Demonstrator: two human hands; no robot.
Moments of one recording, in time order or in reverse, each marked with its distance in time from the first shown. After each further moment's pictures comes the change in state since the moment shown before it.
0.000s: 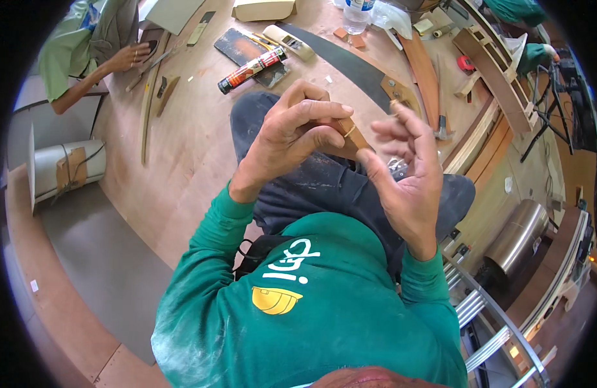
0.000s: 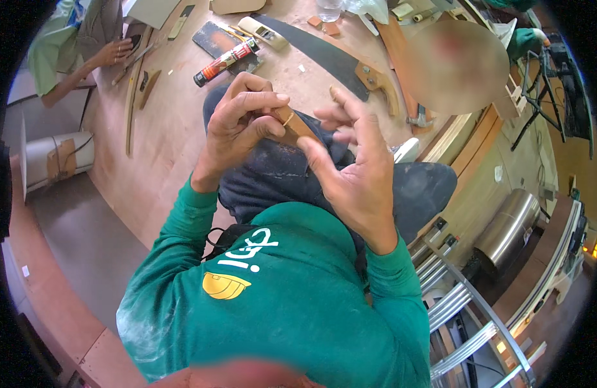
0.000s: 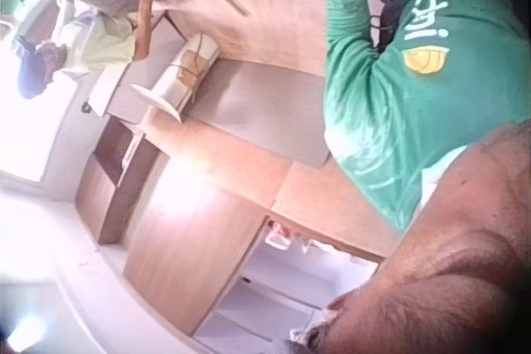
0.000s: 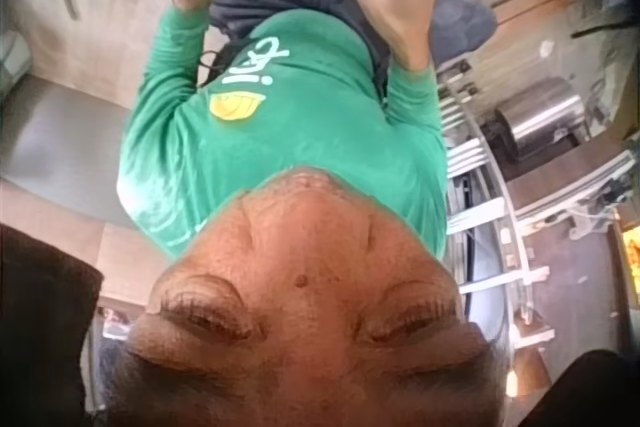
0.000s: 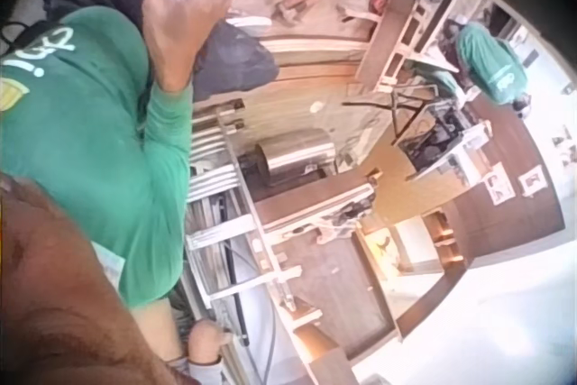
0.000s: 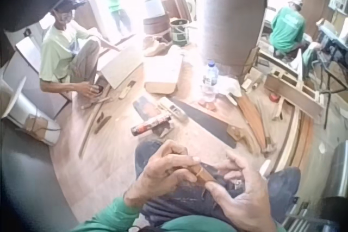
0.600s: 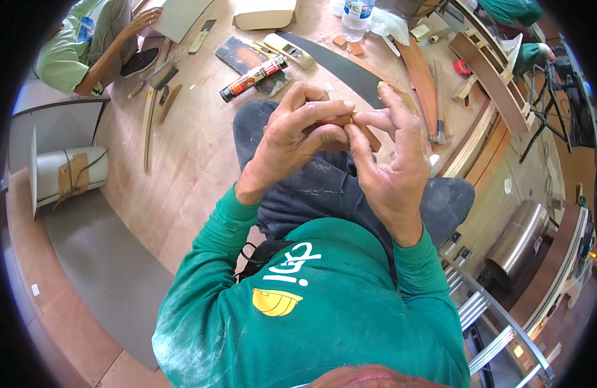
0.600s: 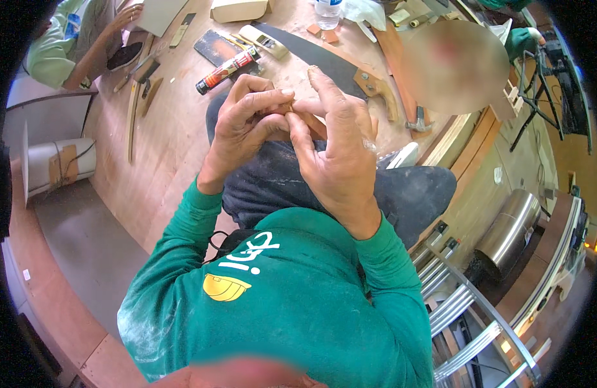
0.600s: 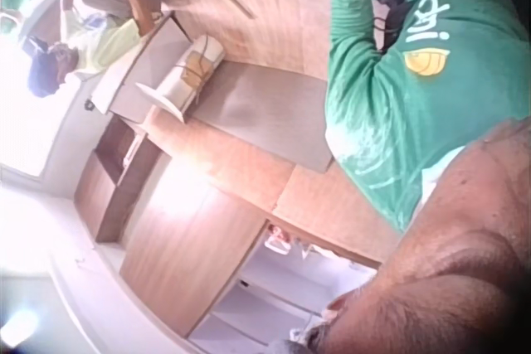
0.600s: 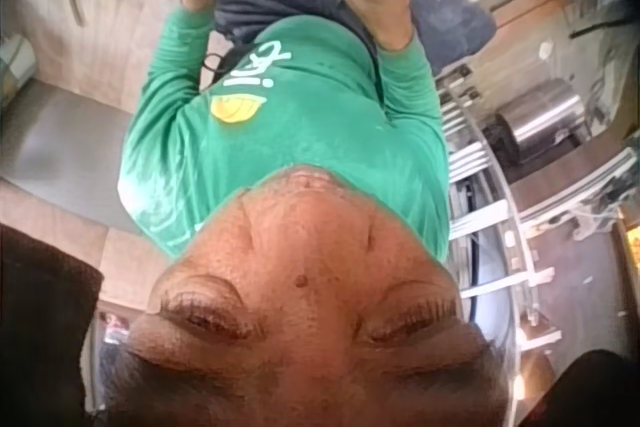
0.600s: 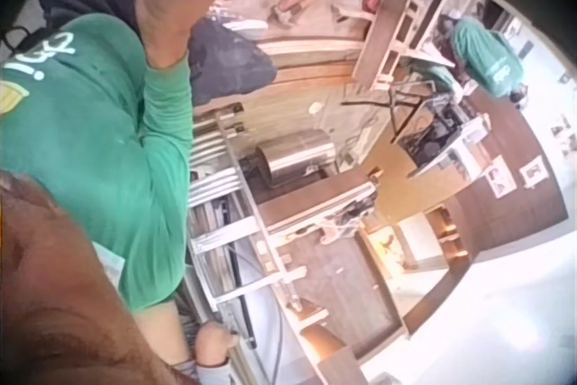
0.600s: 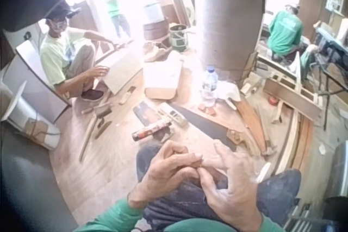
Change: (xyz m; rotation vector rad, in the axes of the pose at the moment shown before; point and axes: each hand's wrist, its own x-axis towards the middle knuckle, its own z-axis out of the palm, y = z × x) left_hand 0.009 -0.005 -0.002 0.178 0.050 0.095; right_hand 0.024 0.001 0.032 -0.283 0.225 -0.422
